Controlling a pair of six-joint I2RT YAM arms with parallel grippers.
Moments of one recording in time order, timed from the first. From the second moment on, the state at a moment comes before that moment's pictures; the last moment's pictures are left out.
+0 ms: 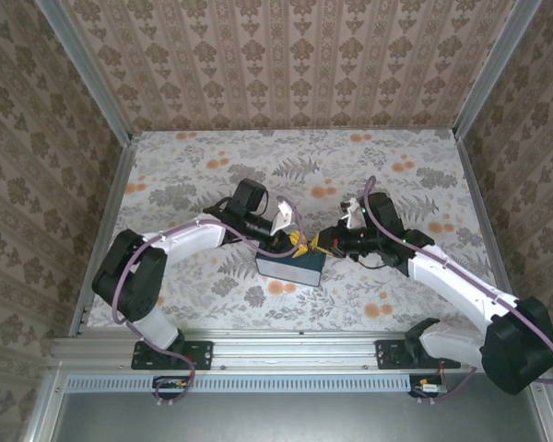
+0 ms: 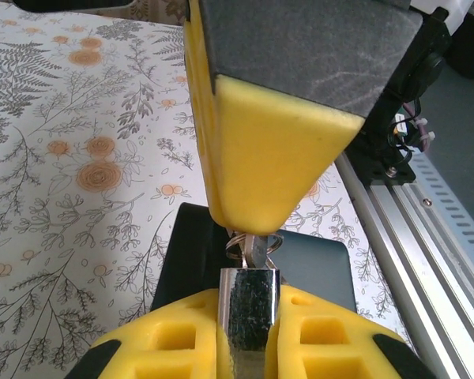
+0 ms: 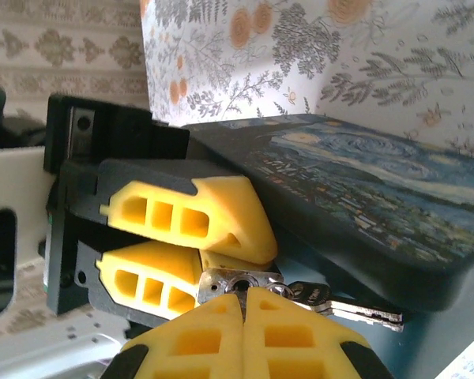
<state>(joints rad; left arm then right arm) -0.67 1.63 0.99 -0.17 1.04 0.57 0.47 1.14 0.73 -0.27 -0.61 1.00</state>
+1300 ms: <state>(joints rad) -0.65 1.61 0.98 -0.10 1.05 0.56 0.52 1.23 0.84 -0.44 -0.72 0.83</state>
